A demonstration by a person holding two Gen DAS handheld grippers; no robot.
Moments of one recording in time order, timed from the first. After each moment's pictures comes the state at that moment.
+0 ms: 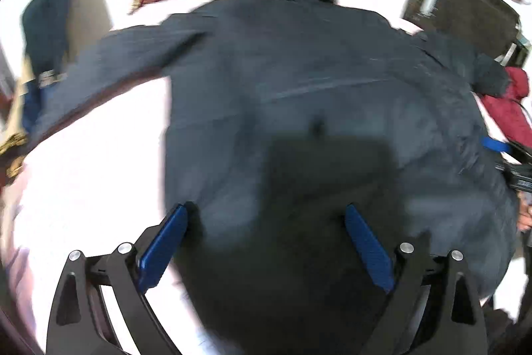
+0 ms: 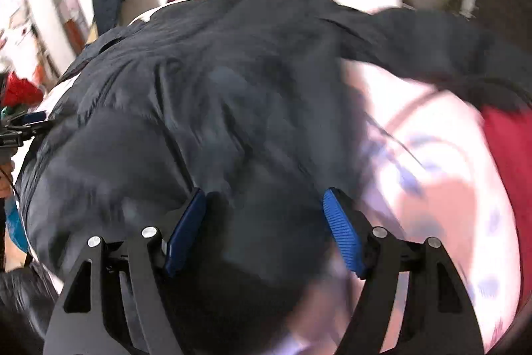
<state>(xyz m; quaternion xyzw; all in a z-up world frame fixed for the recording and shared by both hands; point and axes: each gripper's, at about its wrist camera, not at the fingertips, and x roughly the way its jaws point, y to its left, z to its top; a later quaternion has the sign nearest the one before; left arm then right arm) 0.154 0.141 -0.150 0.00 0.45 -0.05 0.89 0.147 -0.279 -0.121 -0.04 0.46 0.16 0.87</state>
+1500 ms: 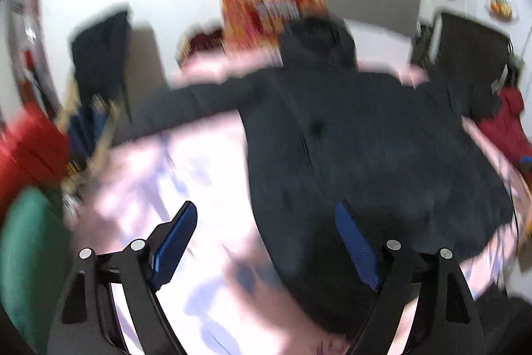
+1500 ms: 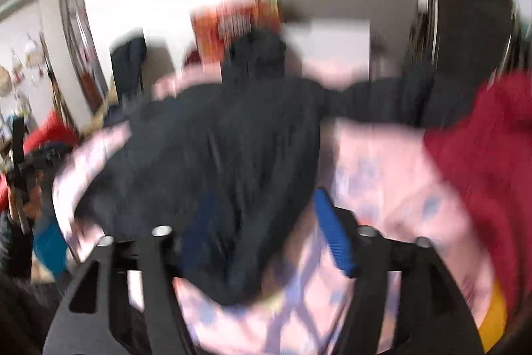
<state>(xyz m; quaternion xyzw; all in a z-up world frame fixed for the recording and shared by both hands) 0.066 0.173 -0.077 0.01 0.30 0.00 0.95 0.054 -0.301 0.000 0.01 0.30 0.19 0.93</state>
